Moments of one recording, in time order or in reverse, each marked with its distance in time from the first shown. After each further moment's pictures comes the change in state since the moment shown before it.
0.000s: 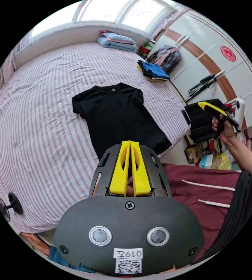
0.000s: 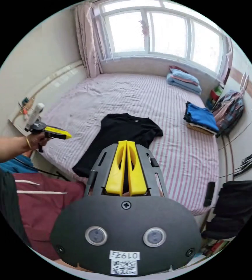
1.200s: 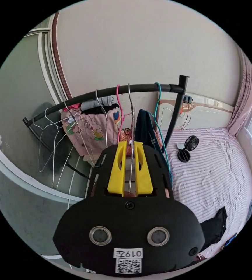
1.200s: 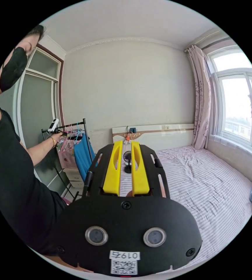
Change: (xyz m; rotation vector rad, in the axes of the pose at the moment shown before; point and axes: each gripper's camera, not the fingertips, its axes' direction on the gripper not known) left arm 0.375 0.816 -0.067 0.425 -1.313 -1.676; right arm 0.019 -0.226 -0.288 0.610 -0.946 -0.665
